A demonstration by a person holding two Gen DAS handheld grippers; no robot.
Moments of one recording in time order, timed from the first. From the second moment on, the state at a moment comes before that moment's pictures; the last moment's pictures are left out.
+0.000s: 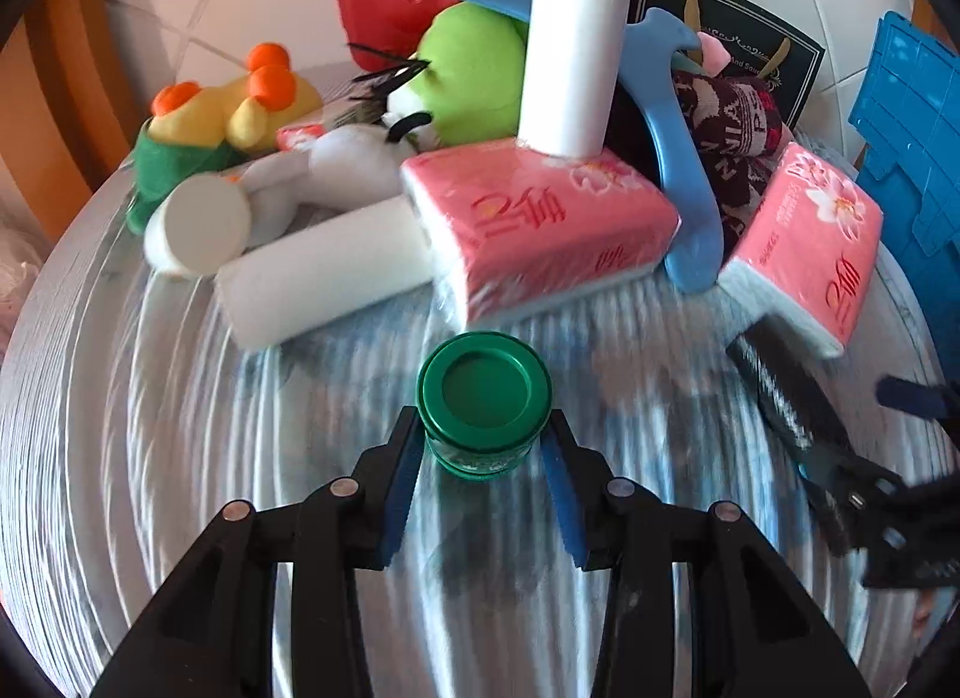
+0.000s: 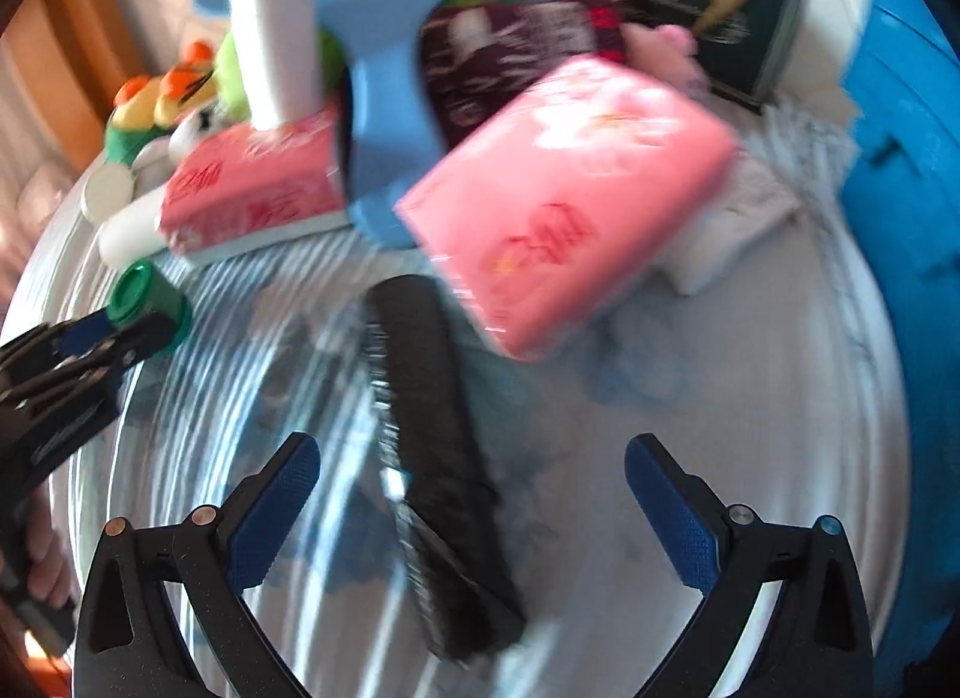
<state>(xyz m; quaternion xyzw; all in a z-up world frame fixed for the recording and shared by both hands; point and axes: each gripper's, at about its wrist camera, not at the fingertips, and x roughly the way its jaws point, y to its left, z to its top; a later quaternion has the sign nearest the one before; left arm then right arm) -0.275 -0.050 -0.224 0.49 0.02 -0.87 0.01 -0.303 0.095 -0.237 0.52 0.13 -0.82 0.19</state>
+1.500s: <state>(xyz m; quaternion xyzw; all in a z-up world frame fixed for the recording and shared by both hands) -0.141 0.266 0.118 0.22 -0.04 -0.94 -0.25 -0.142 0.404 0.141 0.18 0.06 -0.98 0.04</state>
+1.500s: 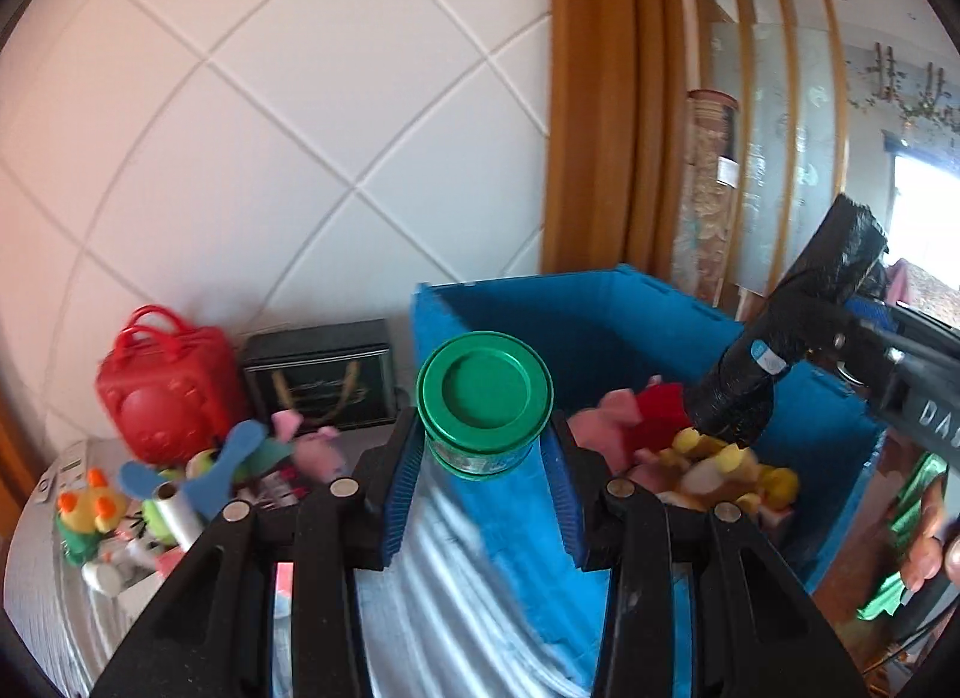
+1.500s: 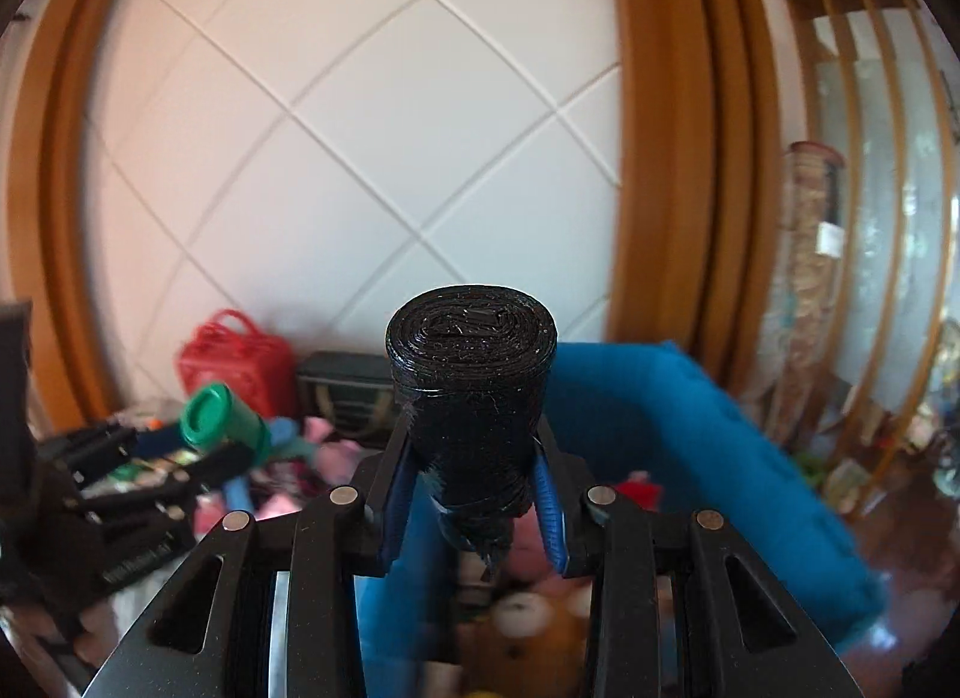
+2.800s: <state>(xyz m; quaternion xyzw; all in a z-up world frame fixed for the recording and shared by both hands) -0.200 0.452 0.050 0.46 -0.16 -0.85 -0.21 -0.232 0.598 0.028 0.40 0.13 -0.91 -0.03</state>
